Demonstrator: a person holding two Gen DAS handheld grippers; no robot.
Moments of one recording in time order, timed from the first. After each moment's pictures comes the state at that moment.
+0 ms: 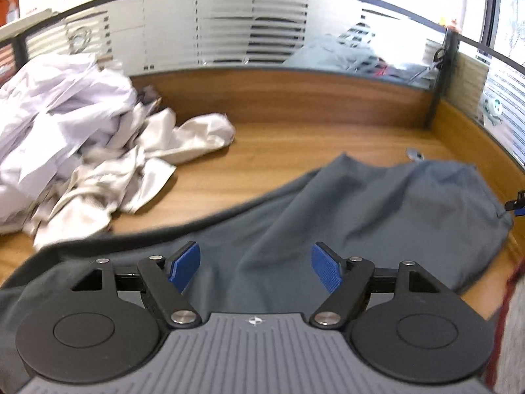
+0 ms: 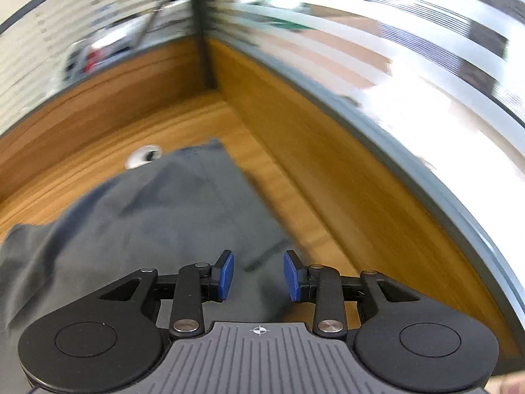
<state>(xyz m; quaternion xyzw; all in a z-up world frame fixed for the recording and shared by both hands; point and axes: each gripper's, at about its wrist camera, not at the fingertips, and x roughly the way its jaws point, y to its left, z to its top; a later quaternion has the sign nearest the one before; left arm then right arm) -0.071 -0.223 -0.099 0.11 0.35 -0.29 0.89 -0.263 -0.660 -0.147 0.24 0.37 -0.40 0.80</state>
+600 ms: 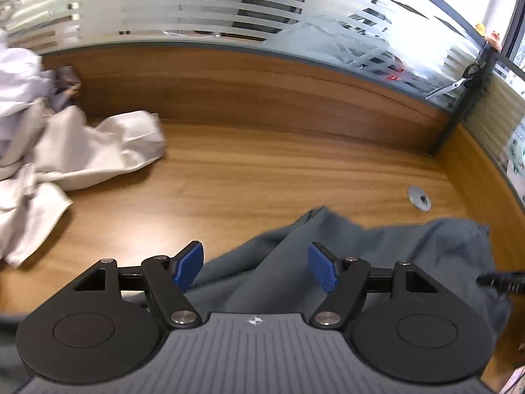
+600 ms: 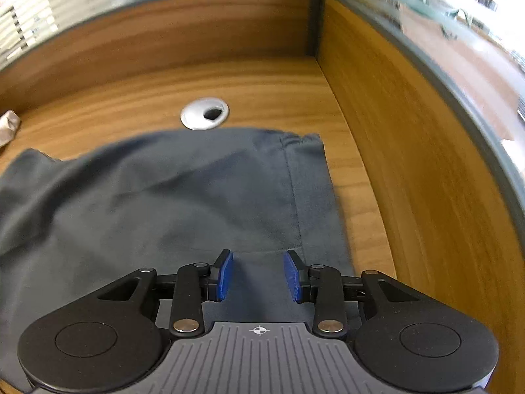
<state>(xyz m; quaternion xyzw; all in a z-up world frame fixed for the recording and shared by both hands) 0.063 -0.375 -0.151 0.05 0.42 -0.32 0.84 -0.183 -0.691 -0.182 0.16 0.47 -0.27 0.82</state>
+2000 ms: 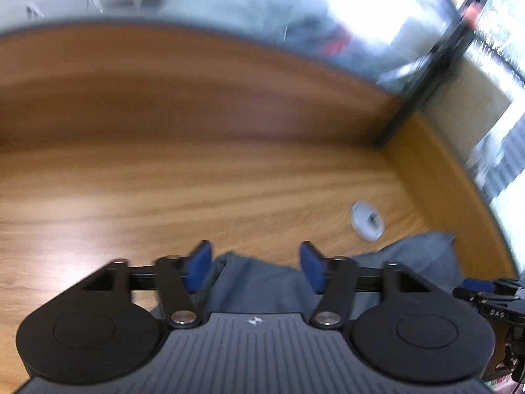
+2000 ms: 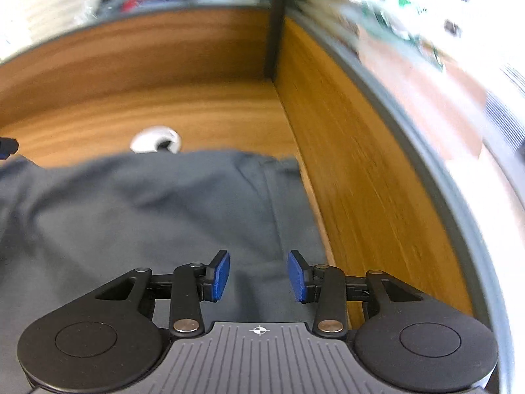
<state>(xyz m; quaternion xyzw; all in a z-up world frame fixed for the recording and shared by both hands) 0.116 -0.500 -0.181 0.02 0.43 -0.45 0.78 -0.184 -0.710 -0.160 0.12 0.45 -0.32 0.83</state>
